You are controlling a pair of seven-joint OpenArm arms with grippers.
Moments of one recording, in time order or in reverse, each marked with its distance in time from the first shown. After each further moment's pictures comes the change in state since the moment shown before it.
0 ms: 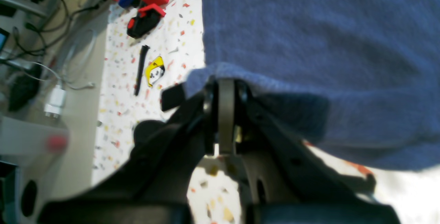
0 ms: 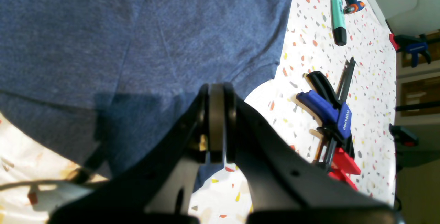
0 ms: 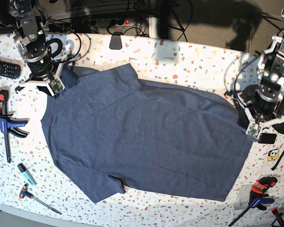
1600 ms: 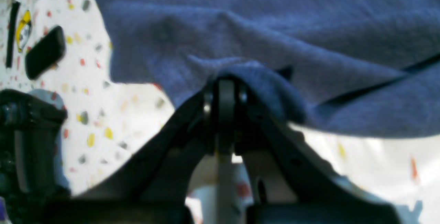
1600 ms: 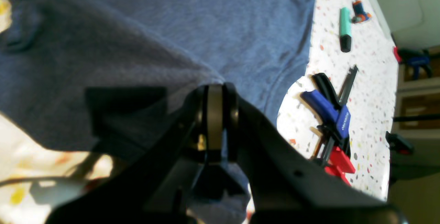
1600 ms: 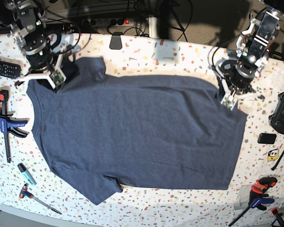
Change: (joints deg) left arm 6.9 9.7 -0.2 -5.9 4.9 -7.7 -1.9; right arm -4.2 2.3 0.0 3.8 0.0 0.0 0.0
